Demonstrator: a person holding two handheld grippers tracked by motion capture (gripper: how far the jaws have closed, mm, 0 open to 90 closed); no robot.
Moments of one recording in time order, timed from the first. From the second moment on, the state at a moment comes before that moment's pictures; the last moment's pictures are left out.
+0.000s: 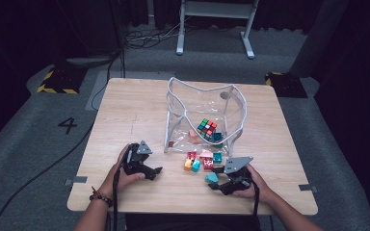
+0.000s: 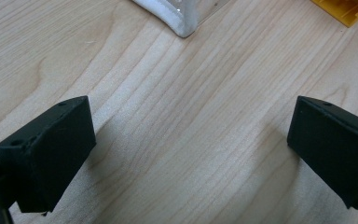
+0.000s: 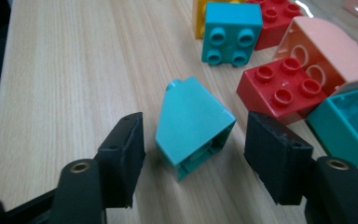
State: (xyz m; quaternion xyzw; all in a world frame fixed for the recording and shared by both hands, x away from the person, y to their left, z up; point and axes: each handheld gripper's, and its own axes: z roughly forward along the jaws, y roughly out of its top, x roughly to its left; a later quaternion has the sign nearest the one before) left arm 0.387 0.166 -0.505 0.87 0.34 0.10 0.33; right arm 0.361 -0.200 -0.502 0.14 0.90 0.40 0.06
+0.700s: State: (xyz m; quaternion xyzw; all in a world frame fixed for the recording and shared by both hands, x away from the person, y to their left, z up) left arm 0.387 0.166 -0.505 0.87 0.34 0.11 0.33; right arm 0.374 -0.255 -0.481 0.17 0.88 0.42 0.11
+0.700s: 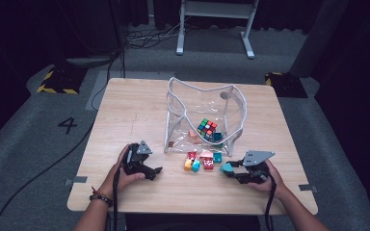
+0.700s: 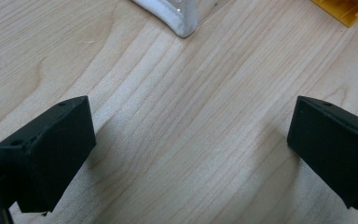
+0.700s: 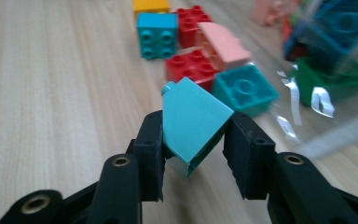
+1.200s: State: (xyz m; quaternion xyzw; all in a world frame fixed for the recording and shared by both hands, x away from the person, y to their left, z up) left arm 0.387 0.166 -0.505 0.87 0.34 0.11 0.33; right arm 0.418 -0.316 -0.461 0.29 0.84 0.44 0.17
